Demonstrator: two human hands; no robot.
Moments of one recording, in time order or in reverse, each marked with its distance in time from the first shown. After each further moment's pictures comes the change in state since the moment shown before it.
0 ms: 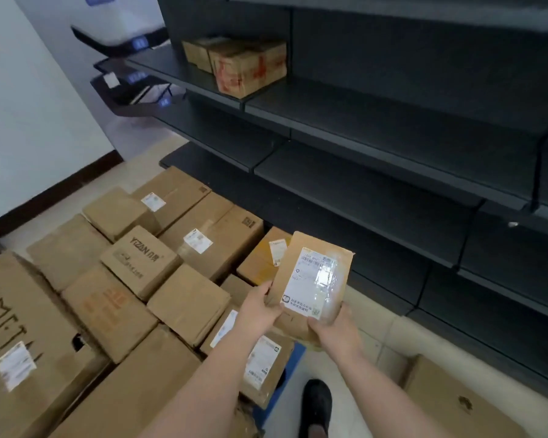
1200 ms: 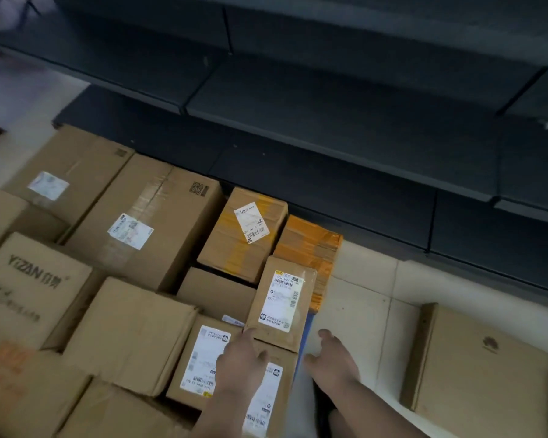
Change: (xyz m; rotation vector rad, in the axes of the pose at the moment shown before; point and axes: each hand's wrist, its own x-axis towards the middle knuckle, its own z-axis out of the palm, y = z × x) left_hand 0.163 -0.180 0.064 0.716 -0.244 -0.184; right_hand 0.163 0.109 0.116 -0.434 -0.246 0.245
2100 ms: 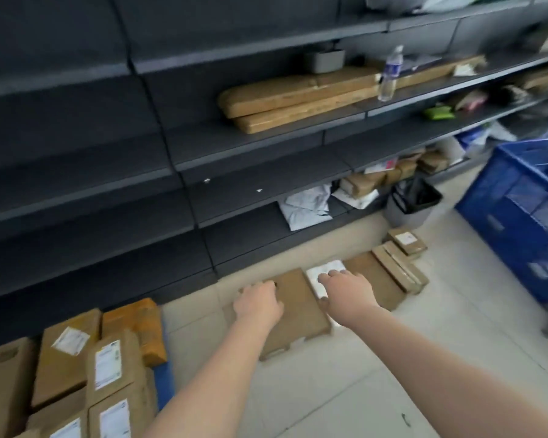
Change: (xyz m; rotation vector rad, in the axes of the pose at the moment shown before) left_hand -0.473 0.305 0.146 0.671 0.086 0.891; right_hand -0.494 0.393 -0.109 -0.287 0.782 0.195
